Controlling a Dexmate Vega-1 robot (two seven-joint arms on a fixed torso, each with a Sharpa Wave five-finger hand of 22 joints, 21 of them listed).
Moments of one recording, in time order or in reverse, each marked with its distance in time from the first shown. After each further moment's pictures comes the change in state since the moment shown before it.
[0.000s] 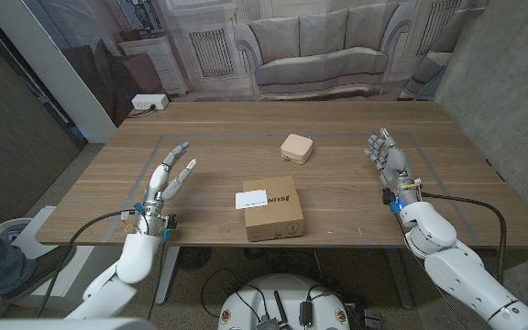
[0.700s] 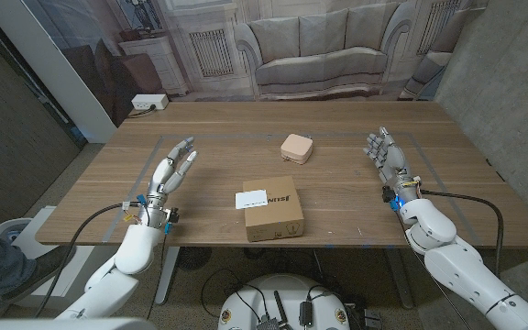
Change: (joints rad) left arm -0.023 0.025 0.028 -0.036 -0.162 0.021 -0.139; left_hand -0.045 -0.002 0.000 0.014 -0.022 -0.031 0.020 0.000 0.000 -0.029 0.015 0.000 -0.002 -0.035 0.001 0.000 0.000 -0.023 -0.002 0.009 0.000; right arm 0.032 -0.003 -0.007 0.040 0.018 0.004 0.037; right_hand 0.000 0.000 -0.001 0.007 0.000 0.000 0.000 0.000 0.000 -0.004 -0.004 0.000 0.000 0.000 0.000 0.000 0.000 -0.005 -0.006 0.006 0.000
